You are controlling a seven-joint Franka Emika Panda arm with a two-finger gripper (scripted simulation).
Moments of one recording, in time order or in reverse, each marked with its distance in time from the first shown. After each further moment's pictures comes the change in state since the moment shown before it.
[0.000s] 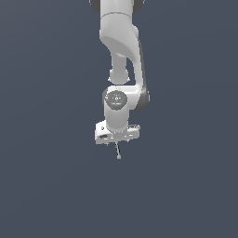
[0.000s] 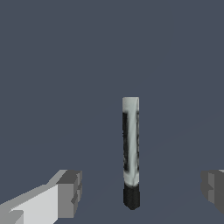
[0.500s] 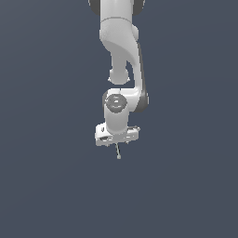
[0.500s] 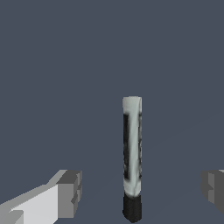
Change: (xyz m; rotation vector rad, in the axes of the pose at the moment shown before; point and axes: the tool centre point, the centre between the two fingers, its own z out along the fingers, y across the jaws) arm 0.001 0.001 0.012 -0.001 0.003 -0.010
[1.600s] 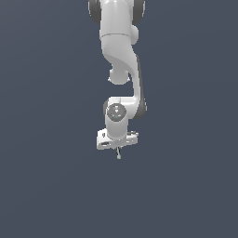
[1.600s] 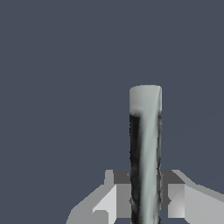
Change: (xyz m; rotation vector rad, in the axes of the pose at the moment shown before) arm 0.000 0.000 0.044 0.000 0.000 -0.003
